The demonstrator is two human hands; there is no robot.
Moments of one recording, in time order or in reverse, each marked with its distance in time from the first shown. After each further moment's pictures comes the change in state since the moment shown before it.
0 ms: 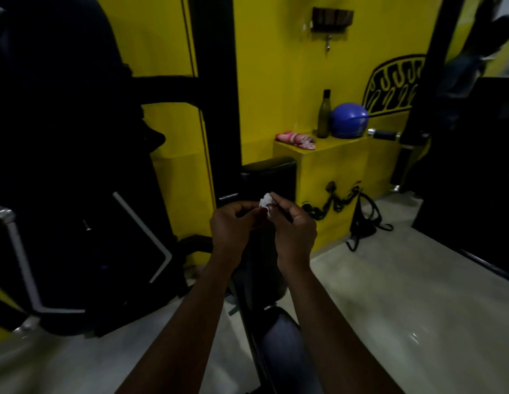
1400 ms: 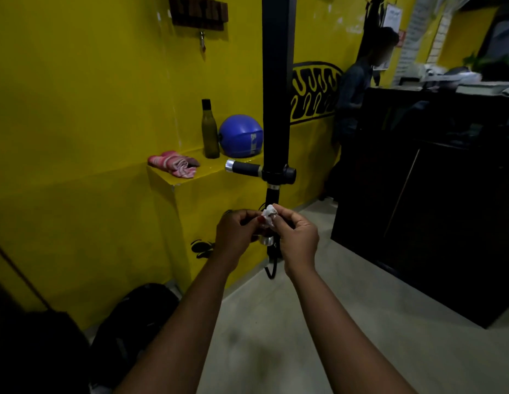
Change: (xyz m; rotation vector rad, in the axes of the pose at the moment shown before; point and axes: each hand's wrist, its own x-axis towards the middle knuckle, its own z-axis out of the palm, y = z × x) left_hand 0.230 -0.109 0.492 0.116 -0.303 -0.112; right_hand 0.414 0.088 -0.346 -0.222 0.194 0.053
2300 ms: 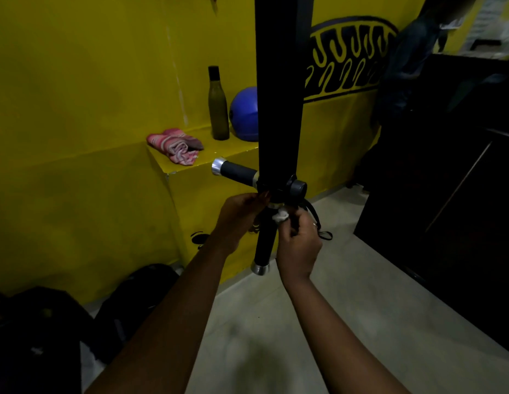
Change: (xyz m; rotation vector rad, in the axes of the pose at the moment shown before) left_hand 0.156 -0.040 0.048 -0.103 -0.043 -0.091; right_hand 0.135 0.093 0.017 -0.351 0.104 -0.246
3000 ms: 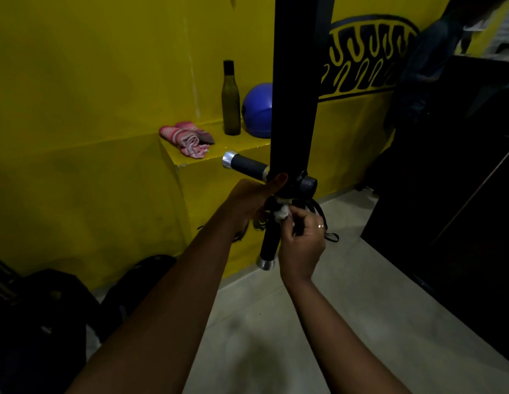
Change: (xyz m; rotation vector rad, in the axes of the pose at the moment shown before) left_hand 0.001 0.039 0.001 0.046 0.004 -0.174; right_hand -0.012 -0.008 -0.001 0.034 0.043 -0.071
